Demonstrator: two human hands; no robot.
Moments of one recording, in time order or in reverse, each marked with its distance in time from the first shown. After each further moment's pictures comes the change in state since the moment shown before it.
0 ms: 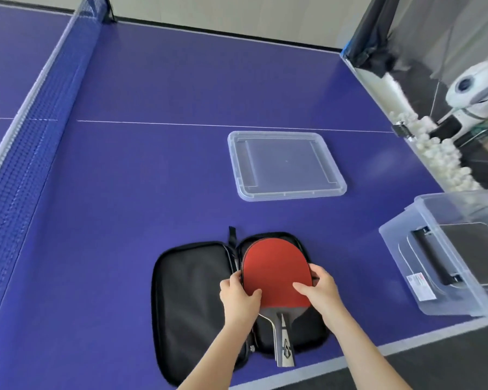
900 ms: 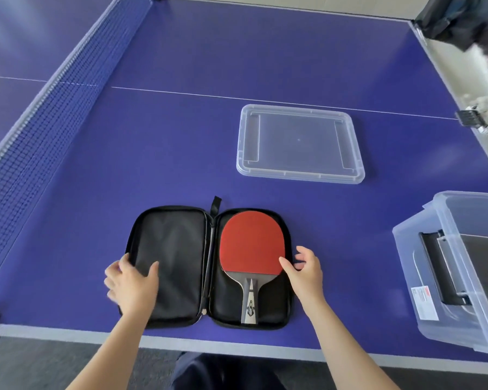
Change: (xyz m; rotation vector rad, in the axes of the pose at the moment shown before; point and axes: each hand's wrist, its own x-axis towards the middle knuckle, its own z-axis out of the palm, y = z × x) left_hand -0.035 -0.051 -0.039 0.304 0.813 -0.284; right_hand 0.052 0.048 -0.040 0.018 -0.114 -0.221
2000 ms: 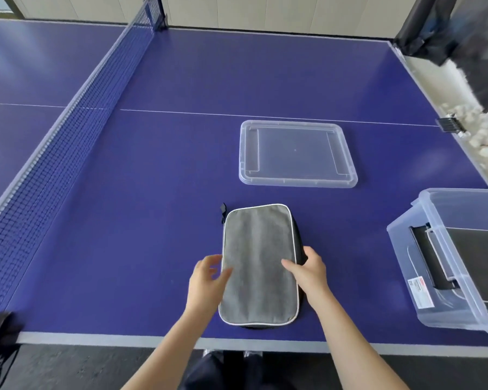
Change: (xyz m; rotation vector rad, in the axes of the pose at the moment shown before) left_hand -0.086 0.055 -0.017 -0.400 -0.544 0.271; right_hand -0.033 -0.038 -0.011 0.070 -0.022 0.021
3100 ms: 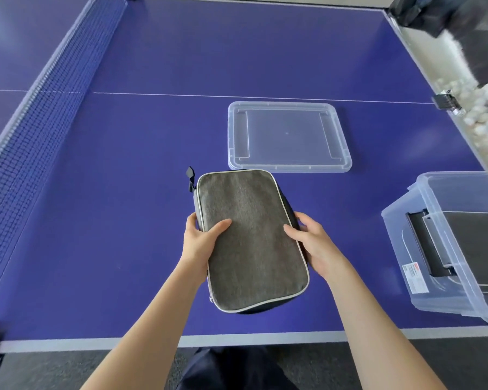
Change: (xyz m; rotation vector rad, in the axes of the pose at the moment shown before) left_hand 0.057 0.049 0.003 -0.490 -0.065 -0.199; right_hand 0.029 -0.037 -0.028 0.340 -0.319 0.082
